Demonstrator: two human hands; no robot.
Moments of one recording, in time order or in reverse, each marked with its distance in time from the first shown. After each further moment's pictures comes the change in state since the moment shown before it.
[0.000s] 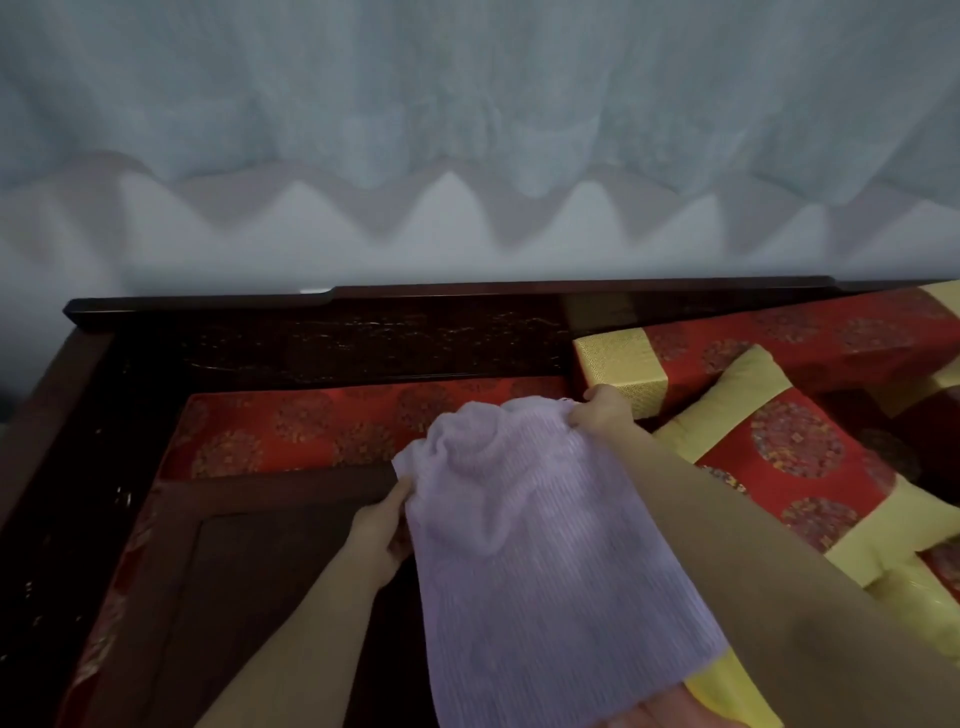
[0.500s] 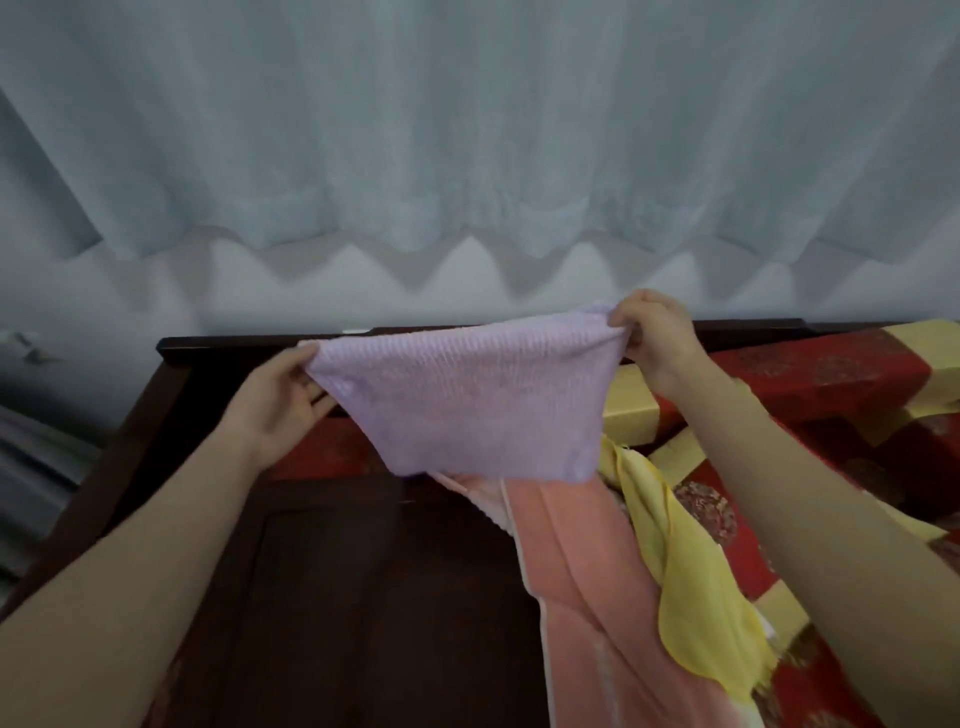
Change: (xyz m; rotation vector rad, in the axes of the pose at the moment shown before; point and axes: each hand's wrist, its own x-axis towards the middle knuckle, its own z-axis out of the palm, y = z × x) left_hand -0.149 0.178 -0.068 -0.119 -0.315 0.518; right_hand -0.141 -0.091 -0.149 0.897 -0.057 -0.395
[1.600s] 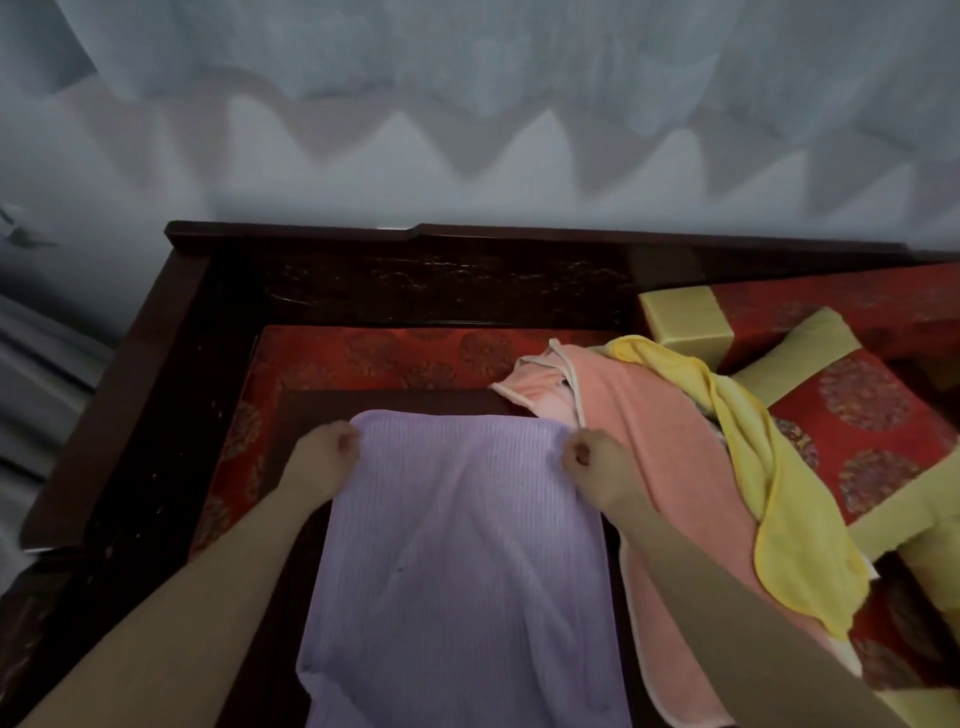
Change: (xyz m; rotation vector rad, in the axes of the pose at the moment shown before) left_hand 0.019 -0.170 -0.189 1.401 0.100 -0.090; right_hand -0.094 0.272 0.084 -0.990 -0.232 0.014
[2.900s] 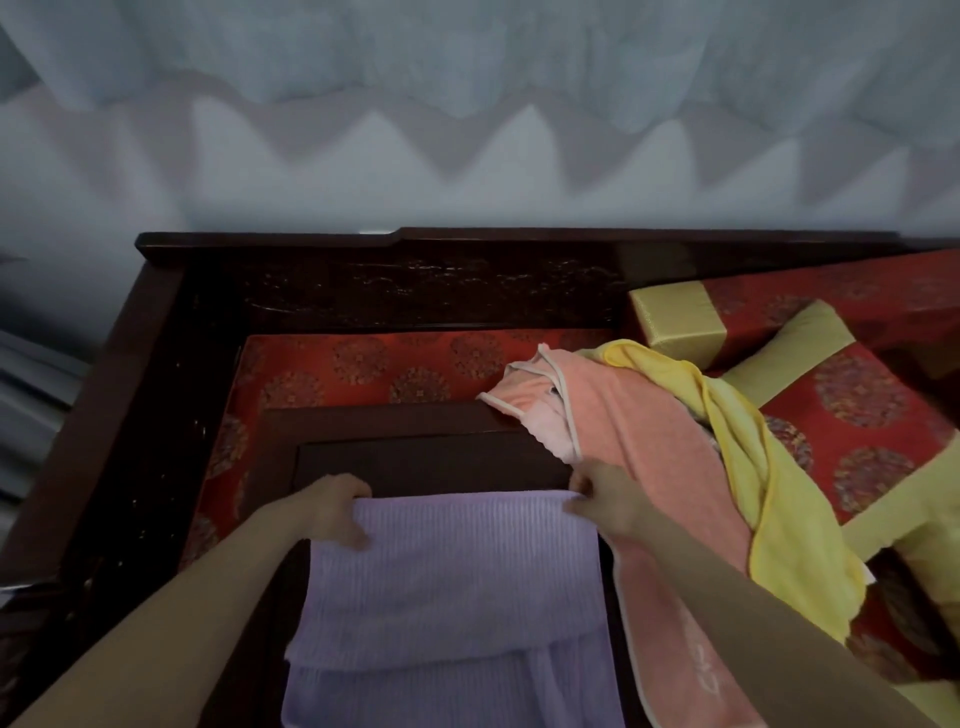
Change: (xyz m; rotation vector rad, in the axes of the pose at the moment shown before) left_hand 0.005 0.022 -0.002 0.230 -0.697 0.099; right_hand 0.006 0.024 -0.016 -0.085 -0.311 0.014
